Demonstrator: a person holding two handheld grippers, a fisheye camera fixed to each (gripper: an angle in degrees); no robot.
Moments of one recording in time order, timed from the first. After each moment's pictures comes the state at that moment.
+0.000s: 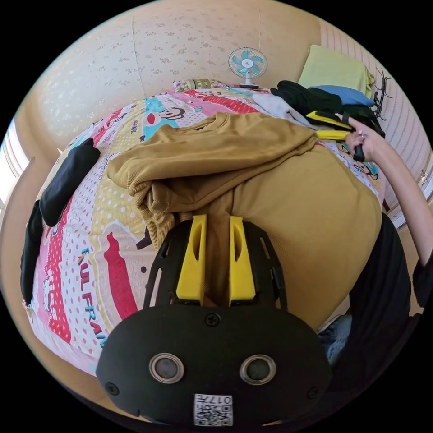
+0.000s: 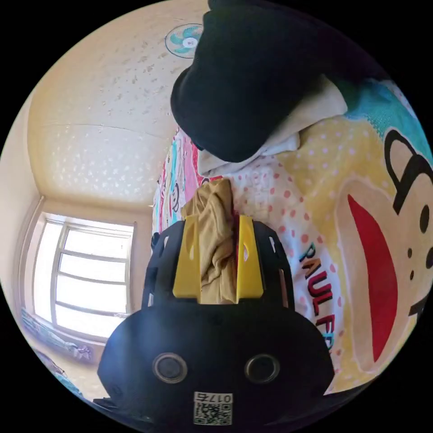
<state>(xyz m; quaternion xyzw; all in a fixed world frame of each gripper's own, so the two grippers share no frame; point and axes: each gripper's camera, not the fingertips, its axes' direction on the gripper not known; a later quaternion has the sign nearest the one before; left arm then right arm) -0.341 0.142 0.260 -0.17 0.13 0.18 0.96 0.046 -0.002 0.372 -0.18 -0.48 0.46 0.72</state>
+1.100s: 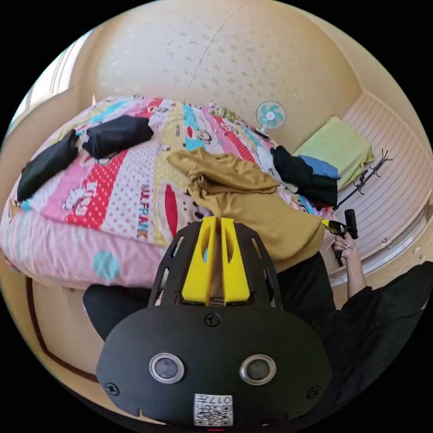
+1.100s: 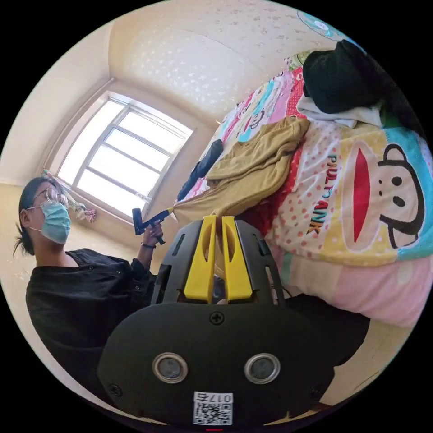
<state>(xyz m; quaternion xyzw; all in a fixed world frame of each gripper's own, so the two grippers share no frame) -0.483 0.083 0.036 -0.09 0.21 0.01 0.97 0.123 0.054 0.231 -0.11 -0.66 0.17 0.73</state>
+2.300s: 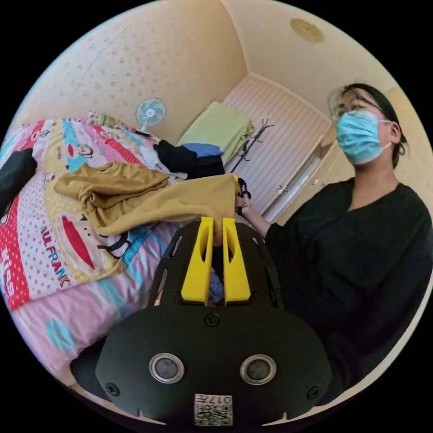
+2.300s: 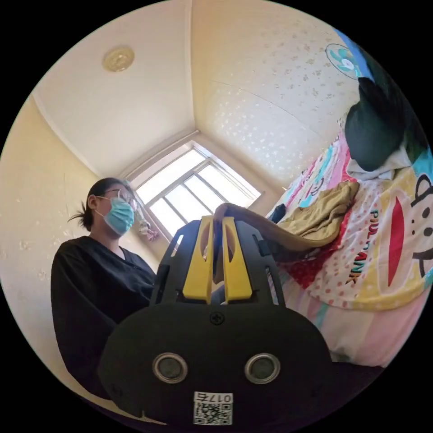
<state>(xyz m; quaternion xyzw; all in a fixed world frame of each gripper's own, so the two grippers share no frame) -0.546 0.122 -0.067 -0.04 0.57 0.19 0.79 0.233 0.223 0.120 0.15 -0.77 0.18 0.59</state>
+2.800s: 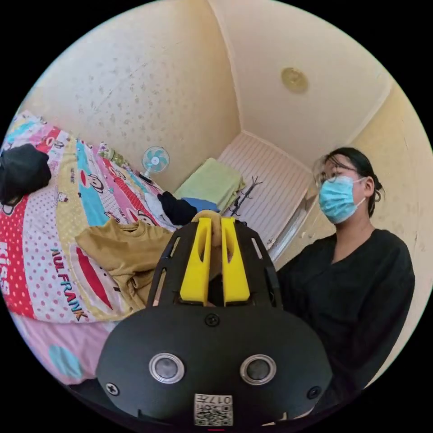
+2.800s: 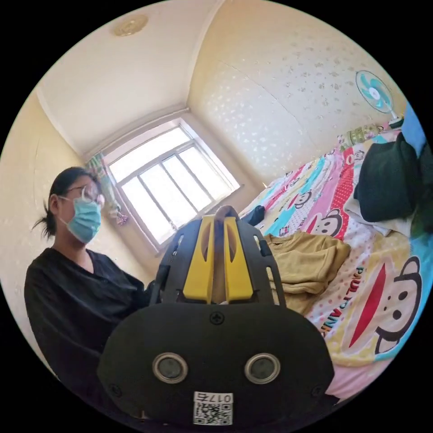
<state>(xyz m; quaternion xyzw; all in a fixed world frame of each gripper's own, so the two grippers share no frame) -0.631 0.054 0.088 0.06 0.59 -0.13 0.79 0.149 0.069 0.249 -0.01 -0.66 0.29 0.70</state>
